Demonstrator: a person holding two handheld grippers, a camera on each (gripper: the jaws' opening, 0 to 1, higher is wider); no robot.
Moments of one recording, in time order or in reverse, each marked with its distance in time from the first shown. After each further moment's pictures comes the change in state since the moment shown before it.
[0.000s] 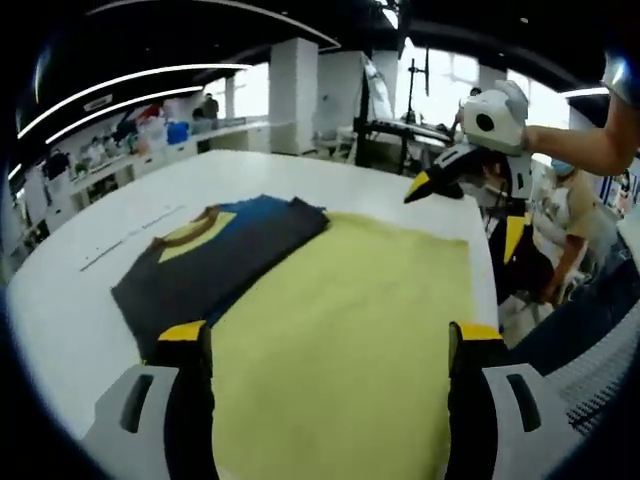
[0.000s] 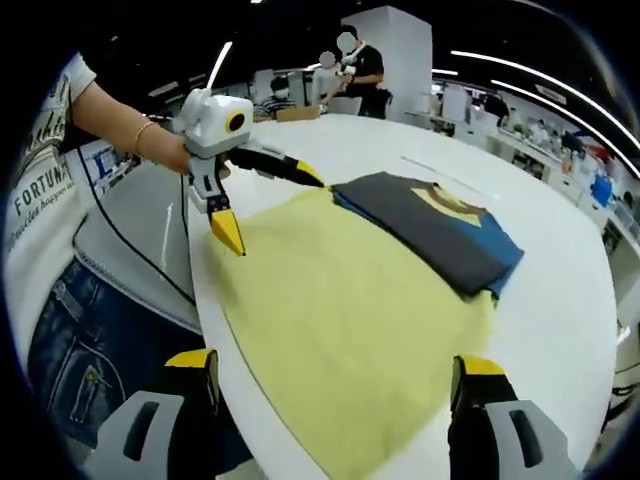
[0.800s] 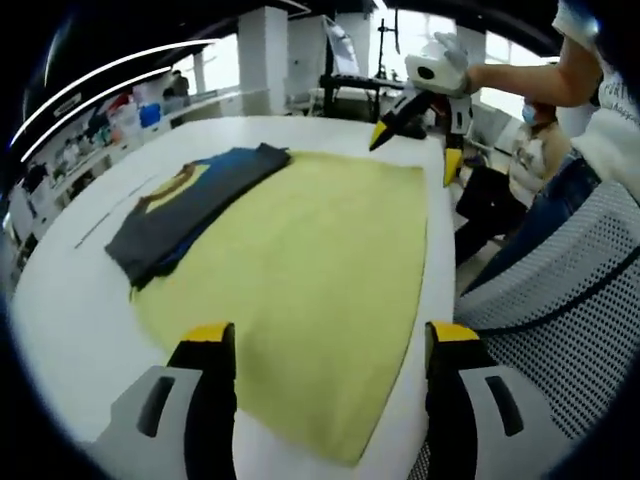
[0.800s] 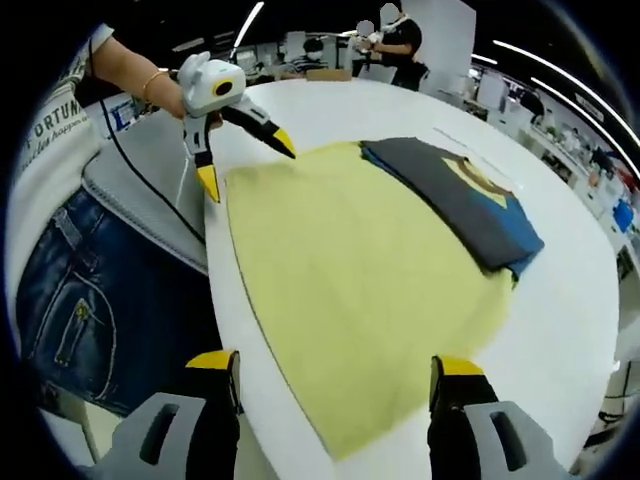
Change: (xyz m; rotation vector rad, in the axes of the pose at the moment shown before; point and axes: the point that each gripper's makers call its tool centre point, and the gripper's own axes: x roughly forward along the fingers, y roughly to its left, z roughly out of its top) left arm -0.048 -0.027 -0.071 0.094 0.178 -0.066; right arm 0.002 0.006 -0.041 -0.146 0.172 0.043
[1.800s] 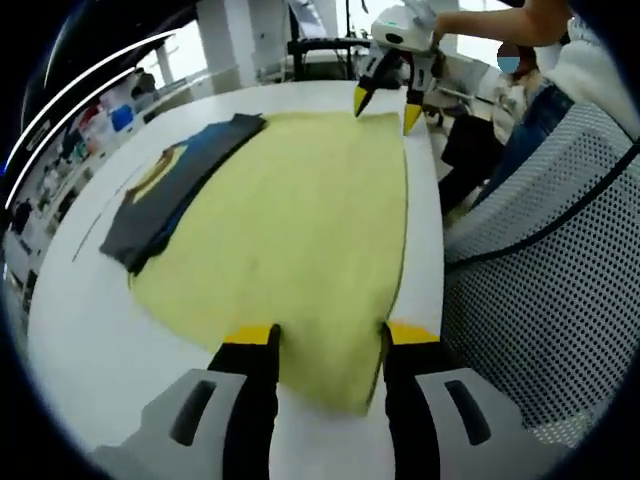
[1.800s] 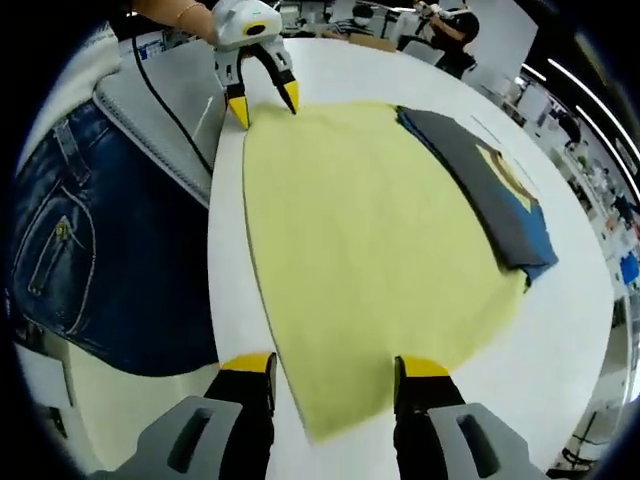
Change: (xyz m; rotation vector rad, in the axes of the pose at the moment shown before) left arm -0.004 -0.009 -0.036 0.112 0.183 -0.057; right arm 0.009 -0.004 -0.028 -0.189 0.162 0.009
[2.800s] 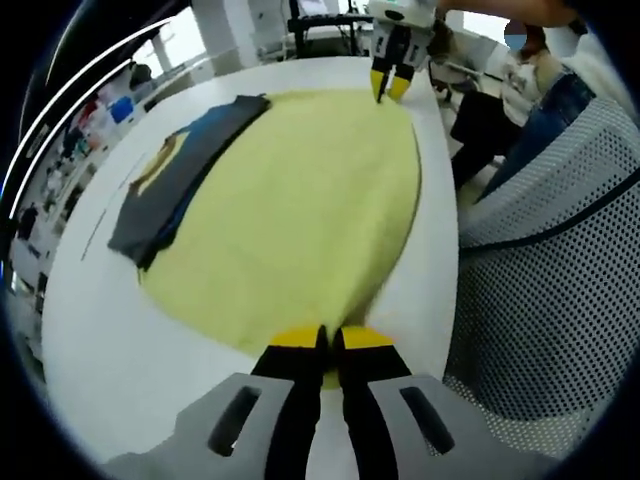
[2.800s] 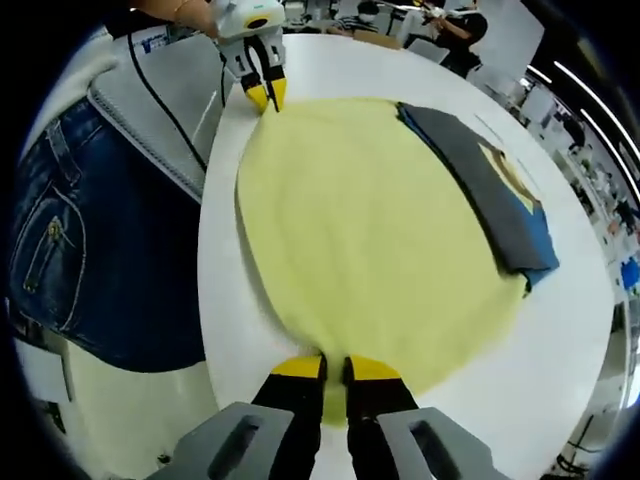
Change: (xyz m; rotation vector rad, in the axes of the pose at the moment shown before) left arm -0.009 0.014 -0.003 0.034 0.089 0.062; right arm 0.003 -0.008 0.000 -0.005 0.014 0.000
